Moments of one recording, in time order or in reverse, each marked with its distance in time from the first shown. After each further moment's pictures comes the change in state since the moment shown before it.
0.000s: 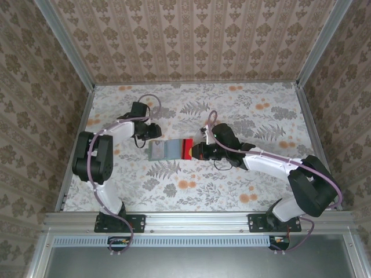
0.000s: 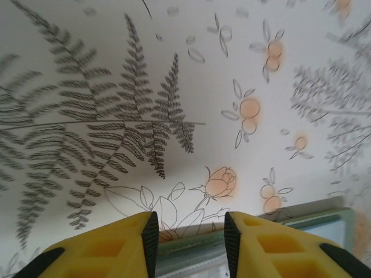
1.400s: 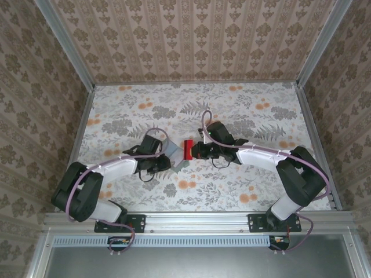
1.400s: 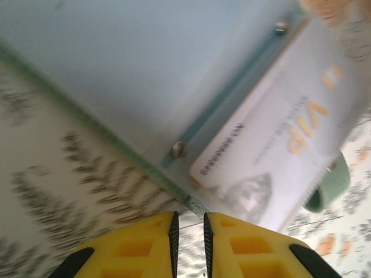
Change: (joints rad) left arm -0.314 -0.412 -0.533 0.187 0.000 -0.381; right arm -0.019 0.119 0.080 -0.085 0.053 -0.067
